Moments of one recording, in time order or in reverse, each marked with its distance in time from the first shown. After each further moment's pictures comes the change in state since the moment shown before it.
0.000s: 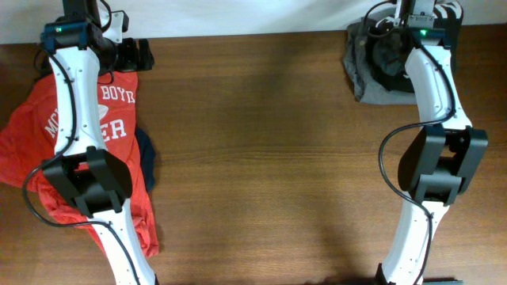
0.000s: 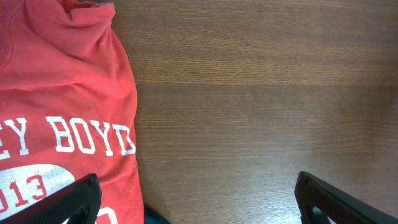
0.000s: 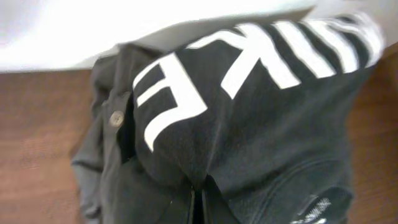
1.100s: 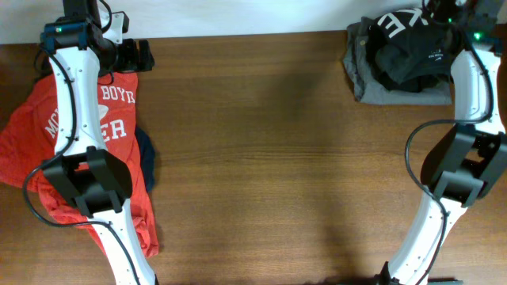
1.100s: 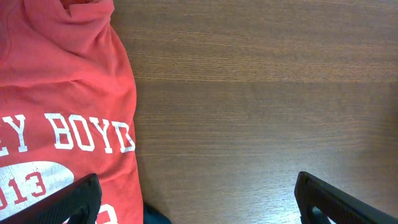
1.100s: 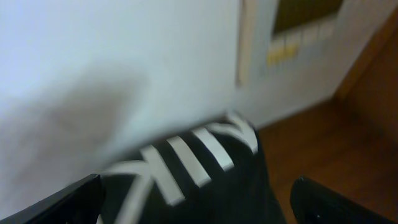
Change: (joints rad) left arm 0.000 0.000 0.000 -0.009 0.000 0.000; right arm -0.225 0.092 0.079 0.339 -0.209 0.219
